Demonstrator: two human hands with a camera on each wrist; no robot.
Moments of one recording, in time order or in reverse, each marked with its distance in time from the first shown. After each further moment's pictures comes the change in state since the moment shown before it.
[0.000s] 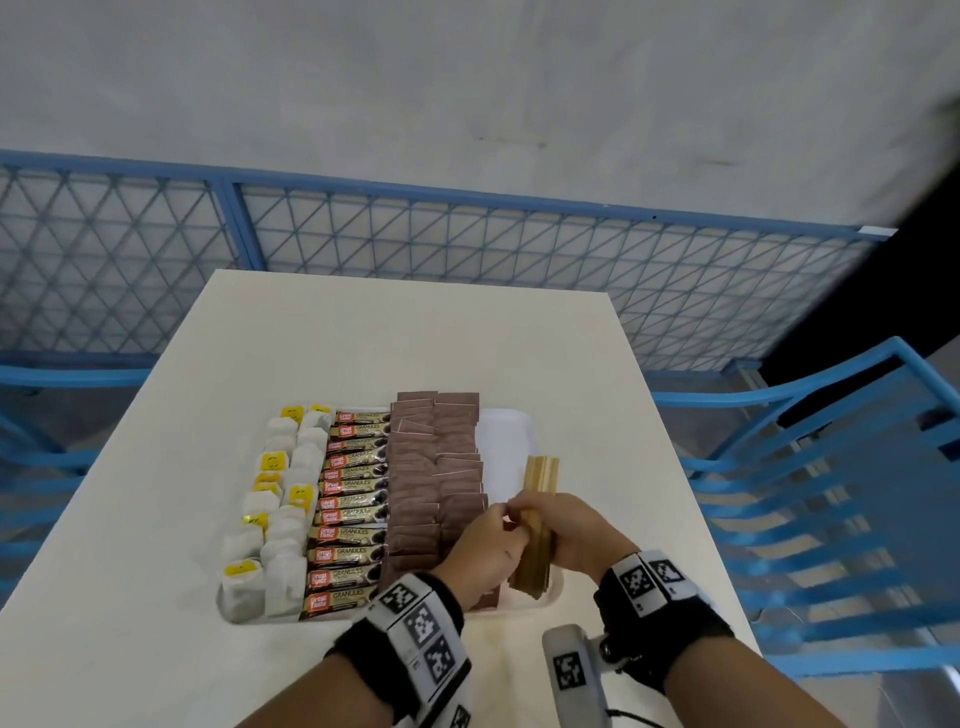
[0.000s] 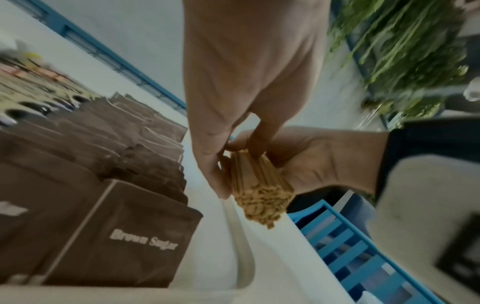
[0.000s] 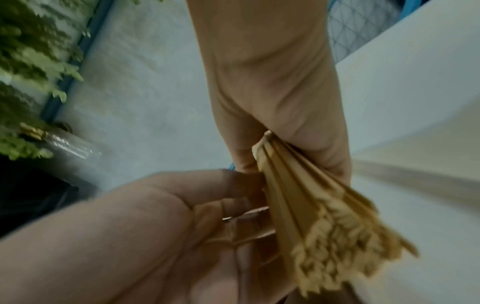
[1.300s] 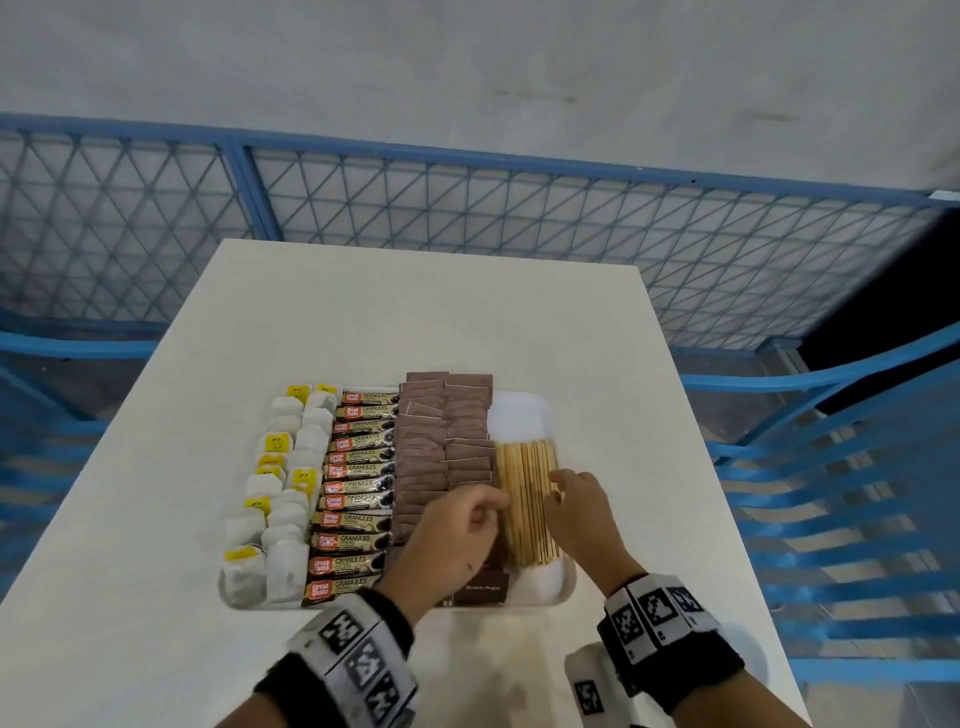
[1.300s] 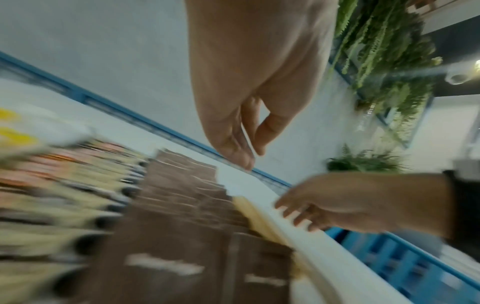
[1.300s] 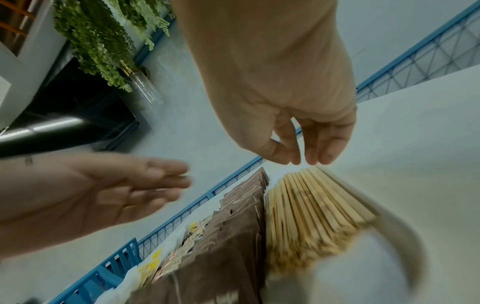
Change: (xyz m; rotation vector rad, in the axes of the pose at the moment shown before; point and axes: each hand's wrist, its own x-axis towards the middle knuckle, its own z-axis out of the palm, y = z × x) left_hand 0.005 -0.020 -0.029 0.246 0.122 0.179; right_hand 0.032 0.015 -0.011 -0.923 0.332 -0.423
